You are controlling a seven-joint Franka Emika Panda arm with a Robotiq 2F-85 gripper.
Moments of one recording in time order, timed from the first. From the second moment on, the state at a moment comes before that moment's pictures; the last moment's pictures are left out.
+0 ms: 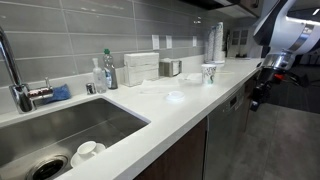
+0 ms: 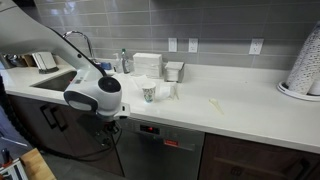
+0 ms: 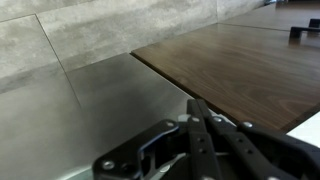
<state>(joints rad) 0.00 0.00 -0.23 -2.67 0.77 2.45 -1.00</state>
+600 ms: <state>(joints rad) -0.03 0.01 -0.20 -2.65 0.78 2.46 -0.99</state>
